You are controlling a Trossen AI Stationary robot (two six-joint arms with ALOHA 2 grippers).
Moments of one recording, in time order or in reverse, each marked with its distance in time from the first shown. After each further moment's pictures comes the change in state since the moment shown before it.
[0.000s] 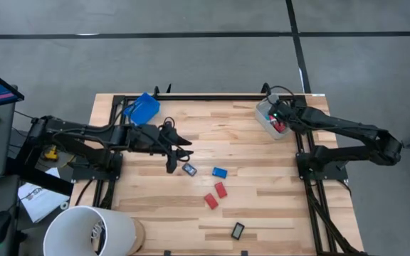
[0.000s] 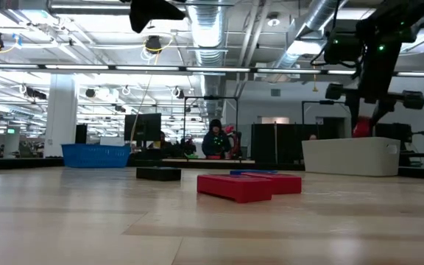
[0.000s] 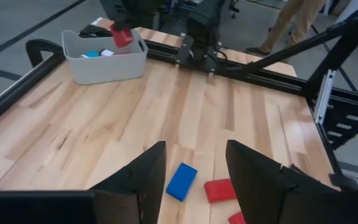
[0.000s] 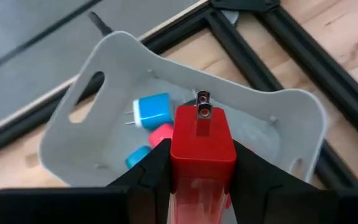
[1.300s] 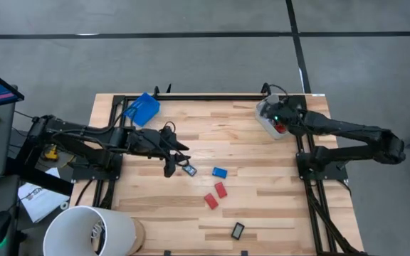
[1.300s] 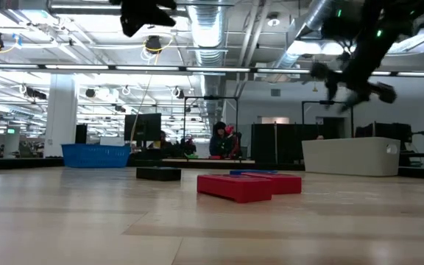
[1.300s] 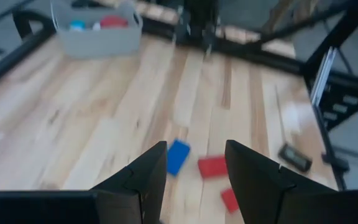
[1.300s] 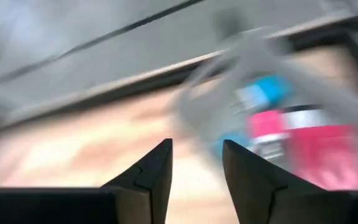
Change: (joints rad) left arm -0.046 0.000 0.000 -0.096 -0.001 -0.056; right arm 0.159 -0.058 0.000 0.241 0.018 -0.235
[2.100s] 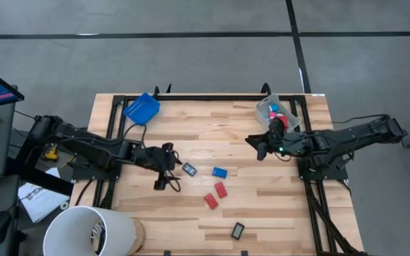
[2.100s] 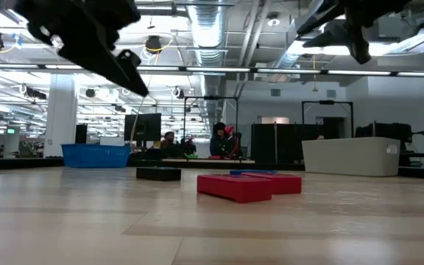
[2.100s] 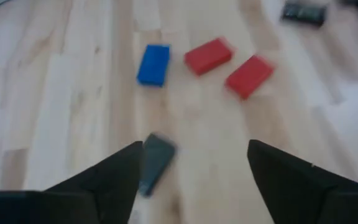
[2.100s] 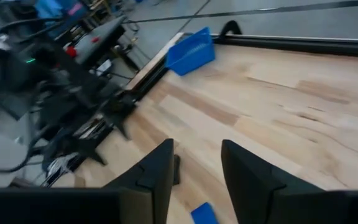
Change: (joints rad) left arm -0.028 0.026 -0.312 0.132 0.122 0.331; right arm 0.634 -0.125 0.000 0.379 -0.060 -0.322
